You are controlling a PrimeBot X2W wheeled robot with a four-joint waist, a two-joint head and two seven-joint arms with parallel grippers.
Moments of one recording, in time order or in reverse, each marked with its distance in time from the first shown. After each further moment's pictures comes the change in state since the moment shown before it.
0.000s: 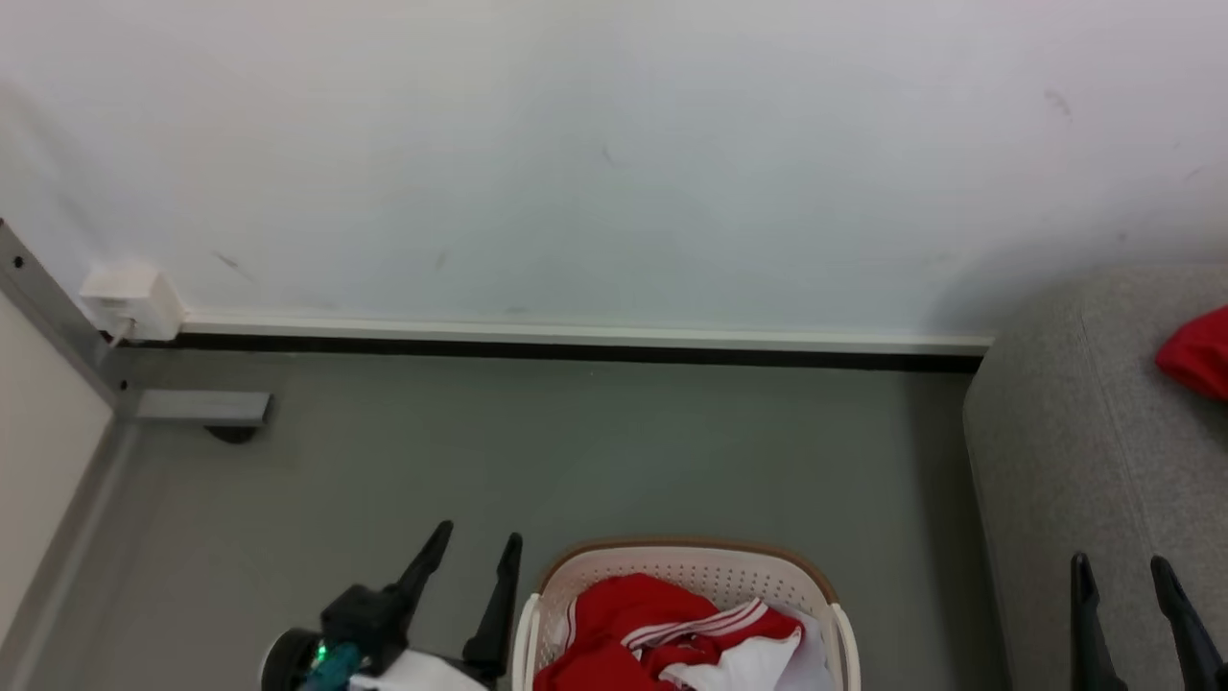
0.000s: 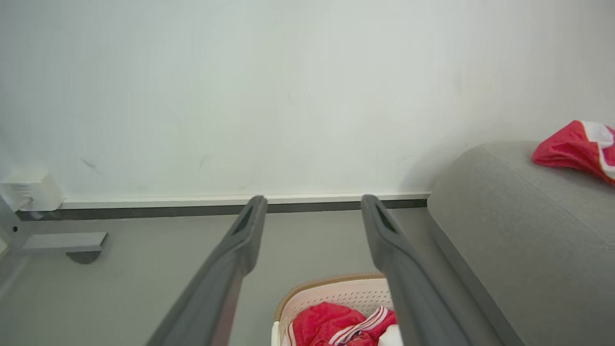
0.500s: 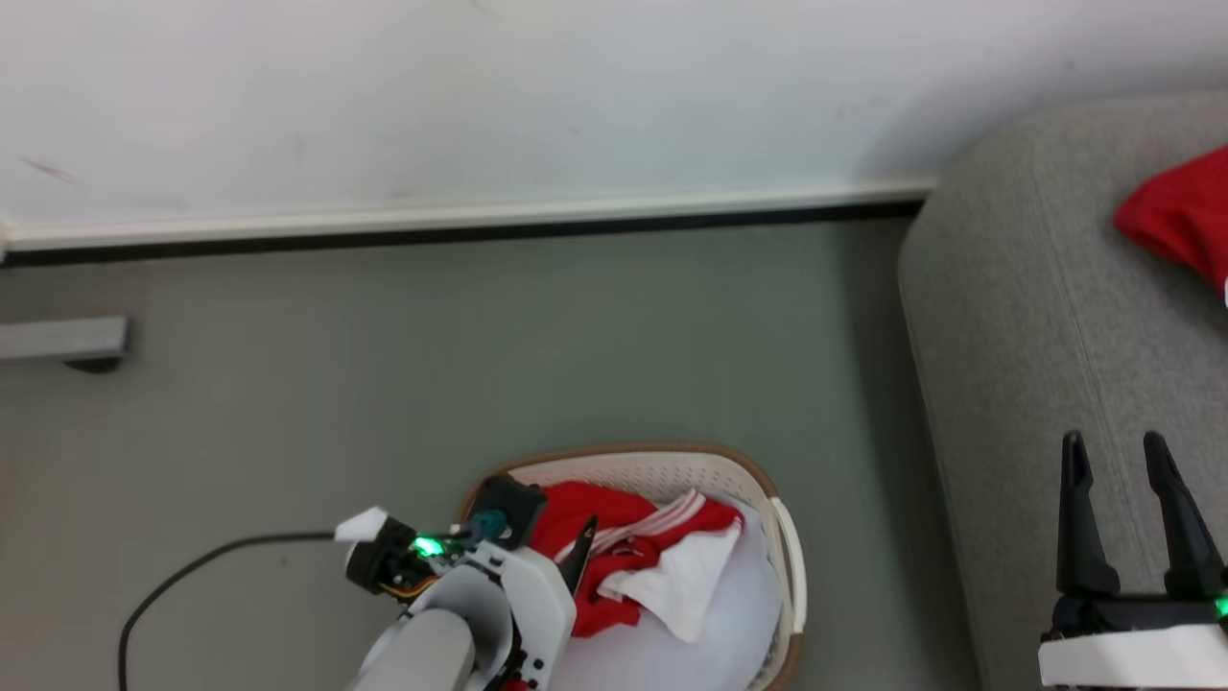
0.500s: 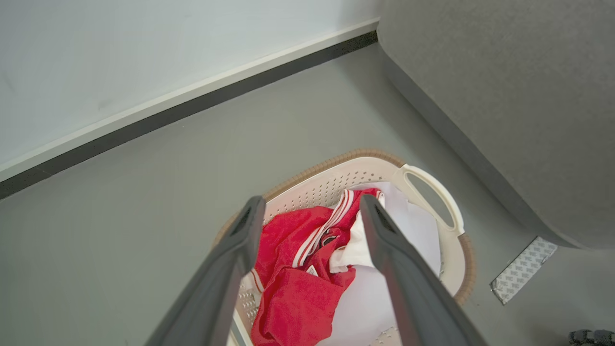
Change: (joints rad) left arm -0.354 -0.032 -0.207 0.362 0.123 -0.027 0.247; right arm -0.157 0.000 0.046 -0.060 0.056 0.000 0.000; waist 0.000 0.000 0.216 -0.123
